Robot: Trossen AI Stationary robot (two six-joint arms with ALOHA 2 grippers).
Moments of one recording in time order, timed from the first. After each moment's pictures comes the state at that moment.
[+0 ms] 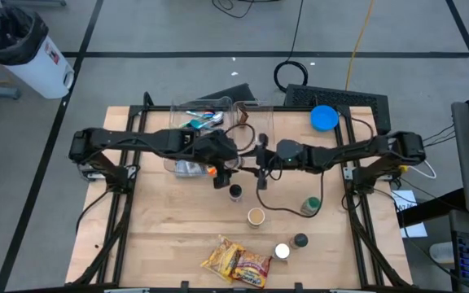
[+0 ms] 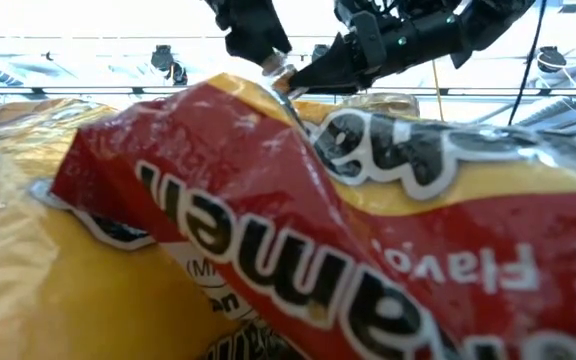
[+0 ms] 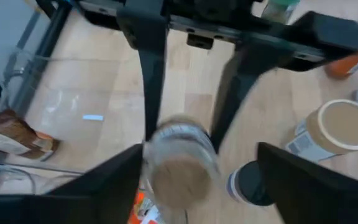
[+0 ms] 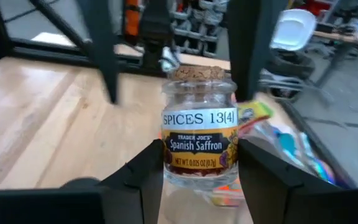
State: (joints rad) left arm 0.01 1.59 1.47 -0.66 -0.10 -0.03; right arm -0.06 1.47 0.81 0.42 0.04 -0.17
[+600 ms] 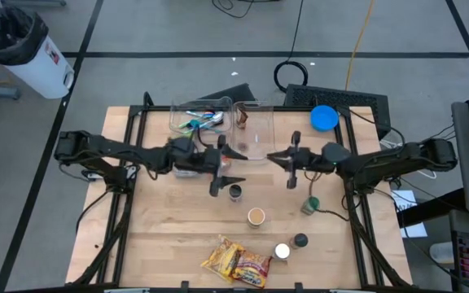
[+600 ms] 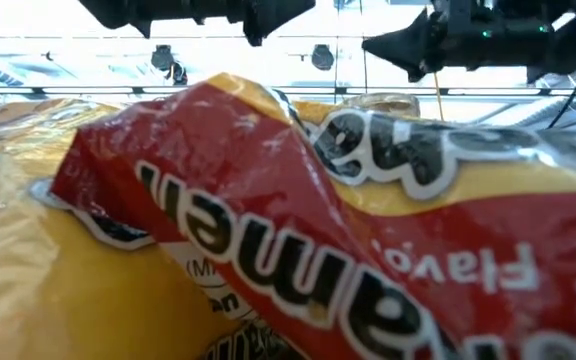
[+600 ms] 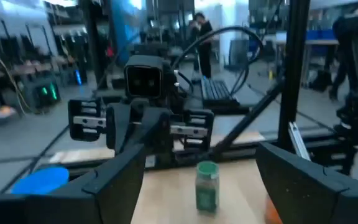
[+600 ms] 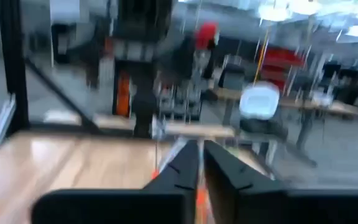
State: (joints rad) left arm 0.01 1.46 0.86 0.66 0.15 0.07; right arm -0.06 1.09 0.38 0.83 0.06 -0.14
